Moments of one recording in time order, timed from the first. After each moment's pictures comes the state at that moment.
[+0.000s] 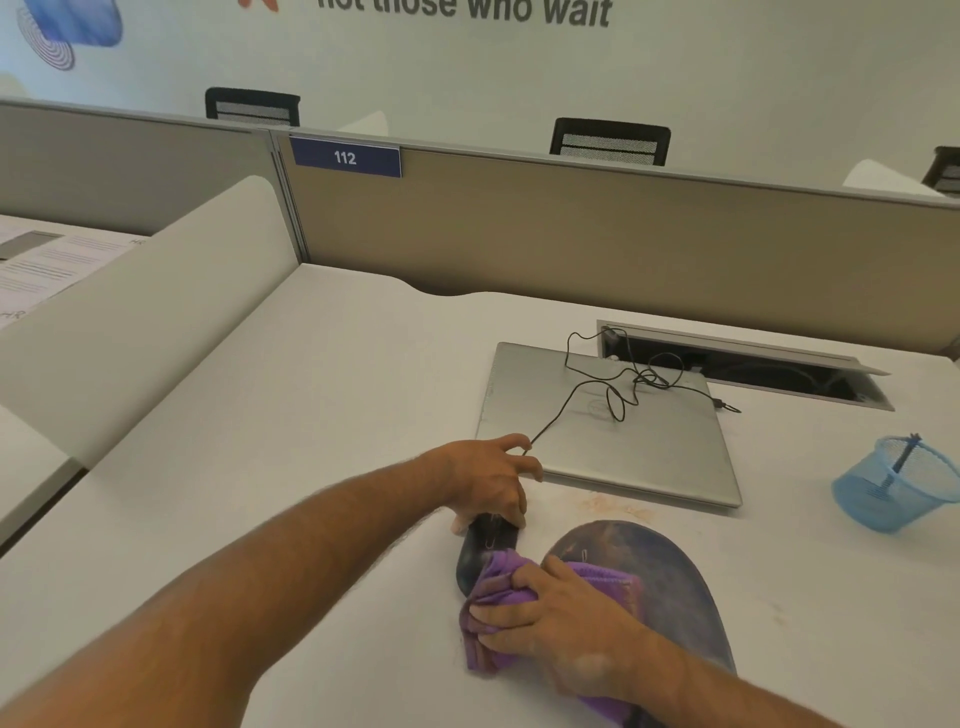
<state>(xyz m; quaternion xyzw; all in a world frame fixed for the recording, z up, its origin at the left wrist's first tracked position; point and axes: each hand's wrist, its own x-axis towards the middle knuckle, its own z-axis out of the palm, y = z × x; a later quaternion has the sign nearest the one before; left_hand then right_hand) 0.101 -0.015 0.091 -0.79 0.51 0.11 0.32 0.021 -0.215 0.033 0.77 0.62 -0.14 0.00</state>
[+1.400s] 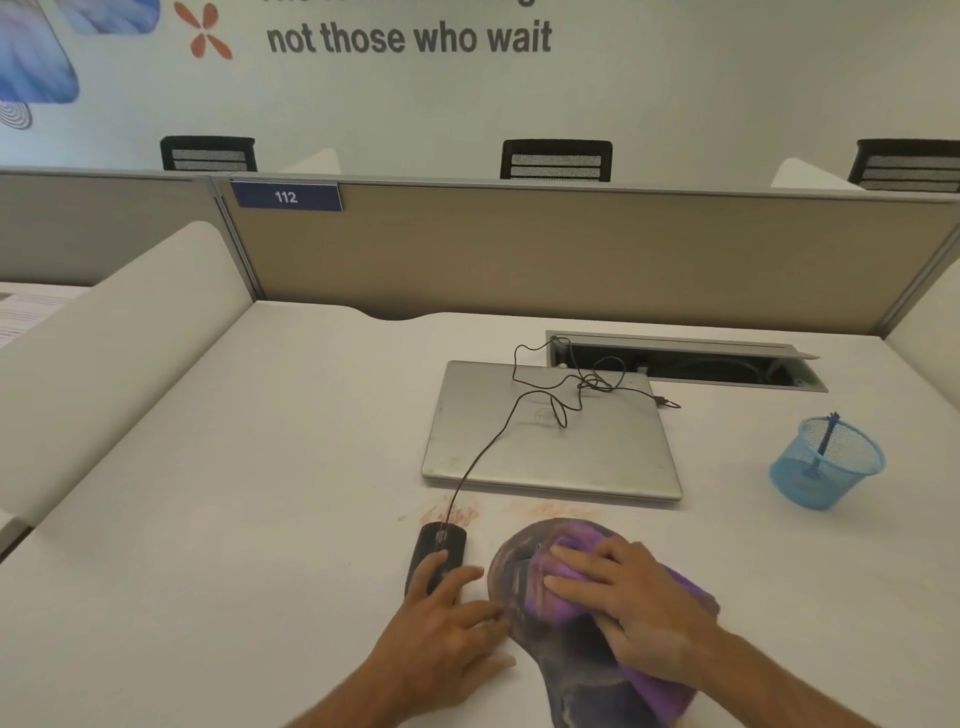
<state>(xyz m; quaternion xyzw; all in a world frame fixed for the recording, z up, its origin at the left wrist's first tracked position) -0.043 -0.064 0.000 -0.95 0.30 -0.10 -0.07 0.038 -0.342 0.044 0.91 0.39 -0.10 -0.10</state>
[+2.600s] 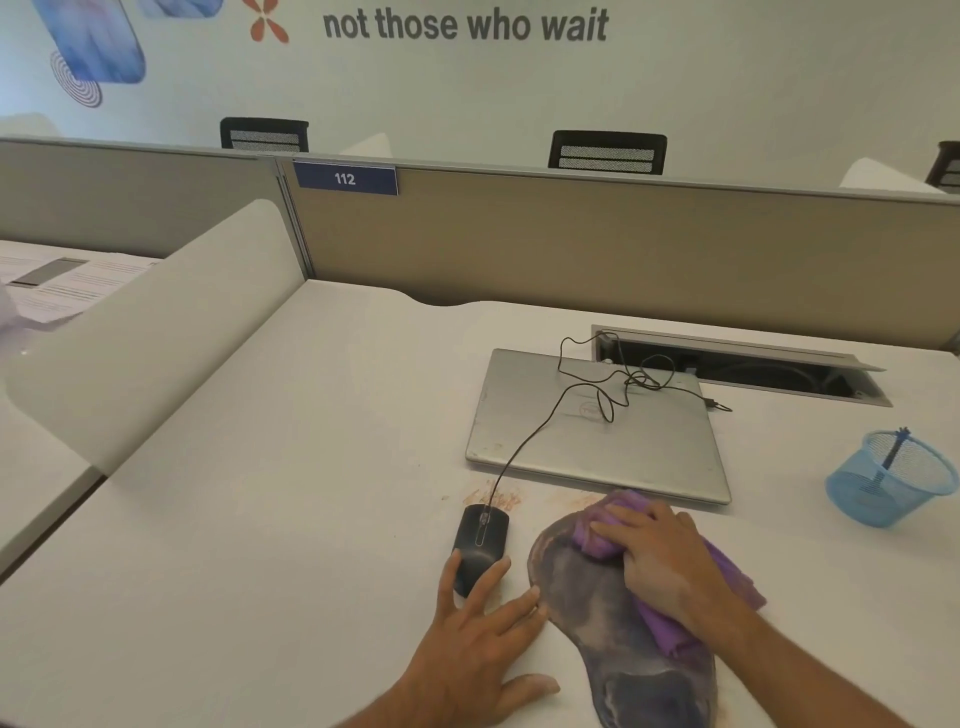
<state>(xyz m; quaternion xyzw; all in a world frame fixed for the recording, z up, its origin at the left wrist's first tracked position) -0.074 -0.069 -0.006 -0.98 0.20 -0.06 -0.04 0.076 -0.310 0.035 0.96 0.27 -0.06 -0.06</state>
